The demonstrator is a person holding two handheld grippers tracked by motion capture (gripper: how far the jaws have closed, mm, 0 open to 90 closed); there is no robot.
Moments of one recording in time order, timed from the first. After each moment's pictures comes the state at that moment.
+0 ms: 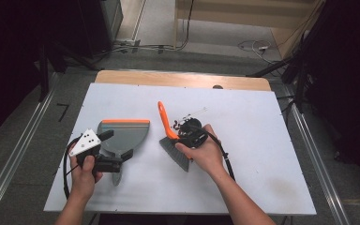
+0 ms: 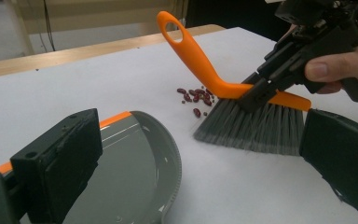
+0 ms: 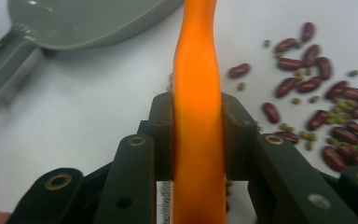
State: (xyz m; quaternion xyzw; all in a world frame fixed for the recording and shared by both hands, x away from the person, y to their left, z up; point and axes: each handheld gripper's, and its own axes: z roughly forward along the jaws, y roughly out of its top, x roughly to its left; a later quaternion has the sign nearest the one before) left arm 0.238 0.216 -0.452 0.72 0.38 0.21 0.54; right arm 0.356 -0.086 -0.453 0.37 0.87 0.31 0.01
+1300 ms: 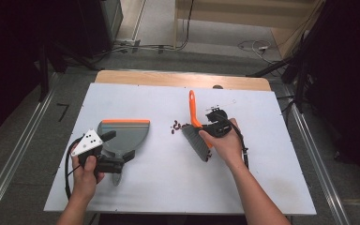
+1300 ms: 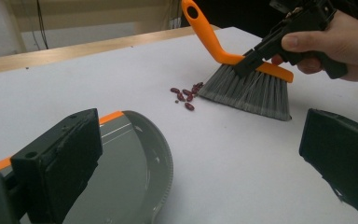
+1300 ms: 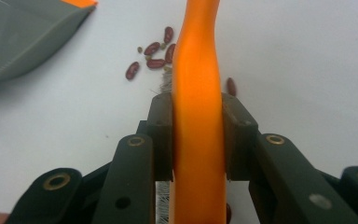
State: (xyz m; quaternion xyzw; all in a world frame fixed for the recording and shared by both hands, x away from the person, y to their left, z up) left arm 0.238 0.213 -0.452 0.72 0.38 0.20 0.55; right arm 0.394 -0.154 -0.452 0.45 0.83 0.32 0.03
